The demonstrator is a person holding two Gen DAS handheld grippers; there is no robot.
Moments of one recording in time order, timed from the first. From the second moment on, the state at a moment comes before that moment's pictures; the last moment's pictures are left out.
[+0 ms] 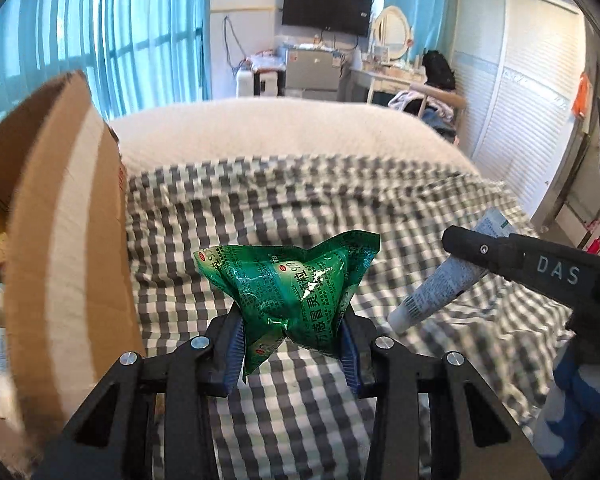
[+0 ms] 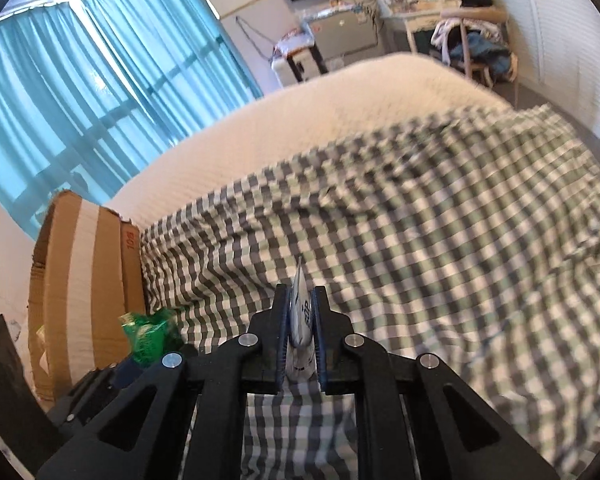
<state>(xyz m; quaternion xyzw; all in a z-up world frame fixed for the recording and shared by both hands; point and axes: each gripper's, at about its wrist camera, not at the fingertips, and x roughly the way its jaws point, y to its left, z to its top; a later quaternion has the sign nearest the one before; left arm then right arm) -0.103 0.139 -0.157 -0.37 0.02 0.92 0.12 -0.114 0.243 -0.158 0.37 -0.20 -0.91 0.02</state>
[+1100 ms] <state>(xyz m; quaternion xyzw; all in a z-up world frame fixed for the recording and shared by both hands) 0.027 0.024 -0.006 -0.22 0.04 0.97 0.08 -0.003 0.123 -0.009 0.24 -0.05 -0.97 0.09</state>
